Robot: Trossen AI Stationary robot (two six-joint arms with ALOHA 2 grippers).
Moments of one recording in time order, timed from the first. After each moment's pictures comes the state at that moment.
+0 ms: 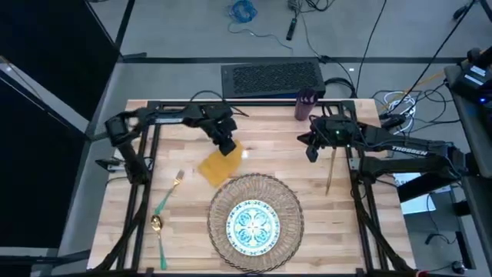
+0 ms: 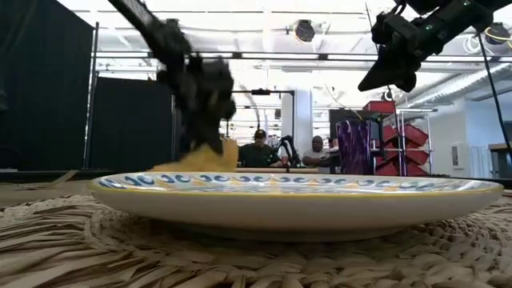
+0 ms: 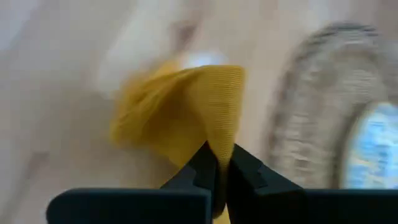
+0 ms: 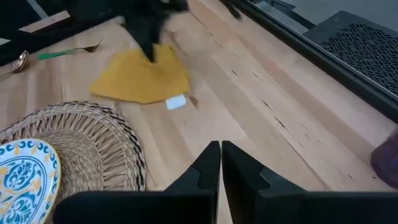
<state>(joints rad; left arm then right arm) 0.56 1.81 1.10 -0.52 0.53 -0.14 -0.32 0.83 0.64 -0.39 0.02 0.24</state>
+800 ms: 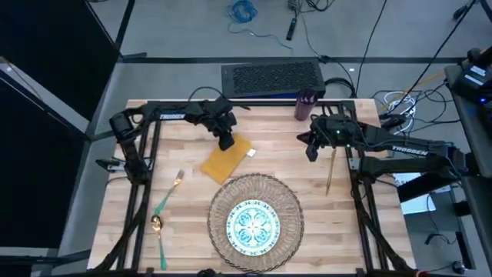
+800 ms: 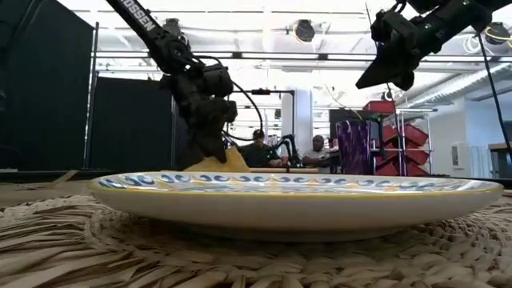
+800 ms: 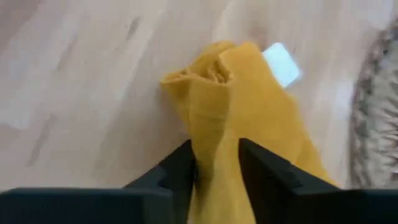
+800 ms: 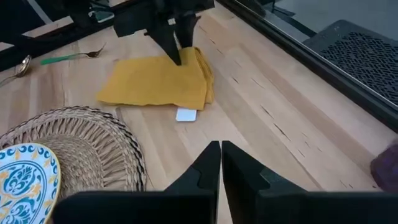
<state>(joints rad) 0.58 1.80 1.12 -0.46 0.34 0.06 -0.33 0.83 0.64 -0.37 0.02 0.22</state>
